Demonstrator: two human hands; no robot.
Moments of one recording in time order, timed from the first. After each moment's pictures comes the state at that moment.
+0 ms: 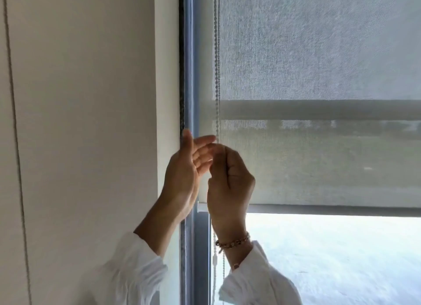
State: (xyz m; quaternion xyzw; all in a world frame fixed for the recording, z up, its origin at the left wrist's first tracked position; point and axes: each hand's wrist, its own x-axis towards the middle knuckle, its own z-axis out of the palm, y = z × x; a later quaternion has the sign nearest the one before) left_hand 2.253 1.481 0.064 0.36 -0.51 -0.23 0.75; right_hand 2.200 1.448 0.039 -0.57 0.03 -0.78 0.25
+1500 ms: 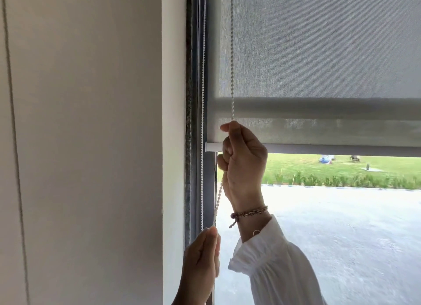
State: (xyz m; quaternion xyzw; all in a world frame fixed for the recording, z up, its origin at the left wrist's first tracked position) left_hand 2.258 1.457 -0.078 0.46 -0.42 -0.21 0.75; right_hand 2.209 1.420 0.076 -0.49 -0.09 -0.64 0.59
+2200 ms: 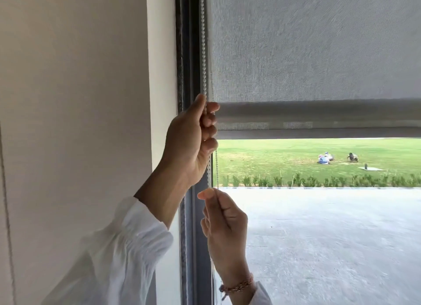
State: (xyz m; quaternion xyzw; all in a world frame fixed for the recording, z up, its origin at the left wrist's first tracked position) left_hand 2.251 1.466 0.127 0.30 -0.48 -0.24 0.79; right_hand 2.214 1.419 -0.017 -0.61 0.03 -0.65 0.46
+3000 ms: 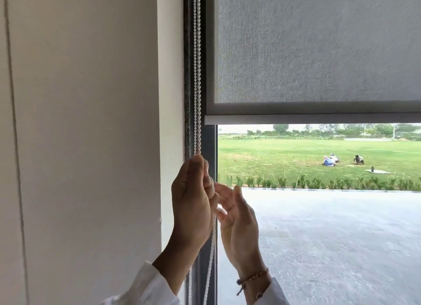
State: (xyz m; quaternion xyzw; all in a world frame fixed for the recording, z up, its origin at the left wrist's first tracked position) left_hand 2.242 1.474 0.043 0.26 -0.46 -0.15 0.84; right_hand 2.208 1.397 -0.017 -0.56 -0.04 -0.56 0.62
